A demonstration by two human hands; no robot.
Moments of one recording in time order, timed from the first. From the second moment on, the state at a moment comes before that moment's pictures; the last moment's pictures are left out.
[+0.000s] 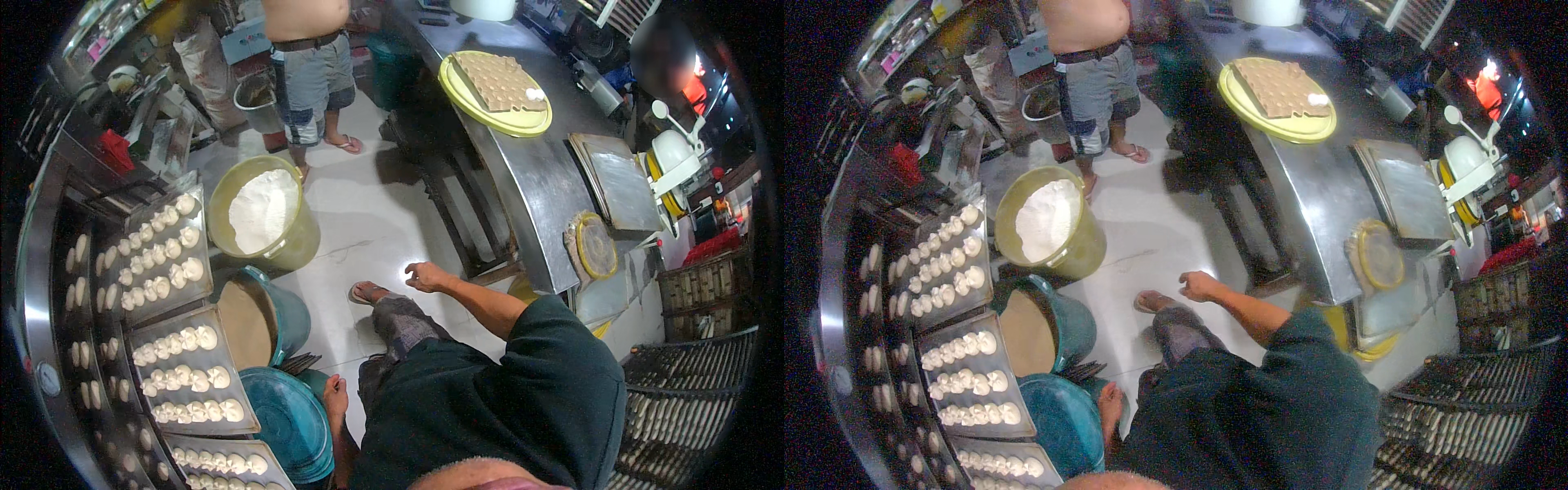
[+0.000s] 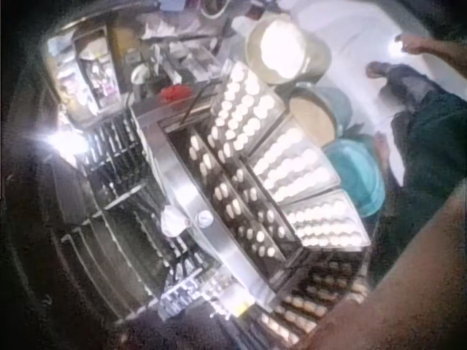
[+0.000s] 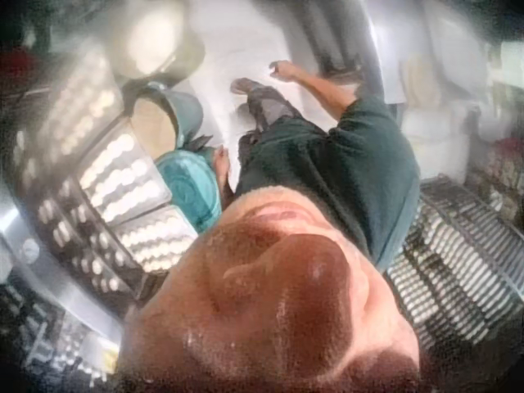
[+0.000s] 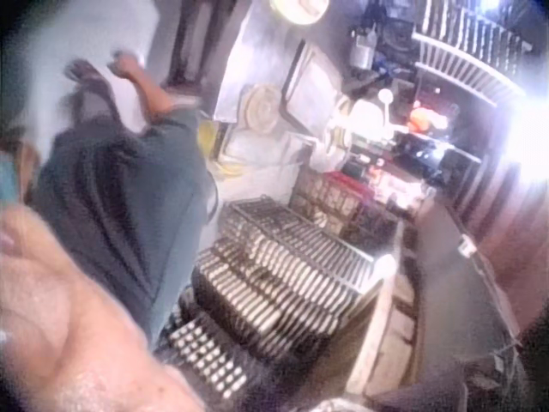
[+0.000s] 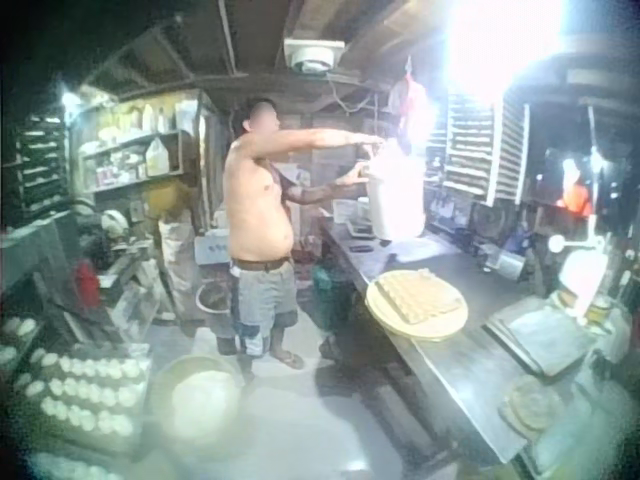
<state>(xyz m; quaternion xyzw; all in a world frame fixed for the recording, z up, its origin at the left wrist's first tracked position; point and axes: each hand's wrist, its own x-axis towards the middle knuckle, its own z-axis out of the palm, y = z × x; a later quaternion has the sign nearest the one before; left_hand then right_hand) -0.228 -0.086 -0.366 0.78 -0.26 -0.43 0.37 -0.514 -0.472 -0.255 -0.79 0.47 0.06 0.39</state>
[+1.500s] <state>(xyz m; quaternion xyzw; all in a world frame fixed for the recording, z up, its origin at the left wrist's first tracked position) -0.435 -0.024 -0.335 0.72 0.27 -0.10 0.63 -0.182 -0.456 -0.186 -0.79 -0.01 0.38 0.48</state>
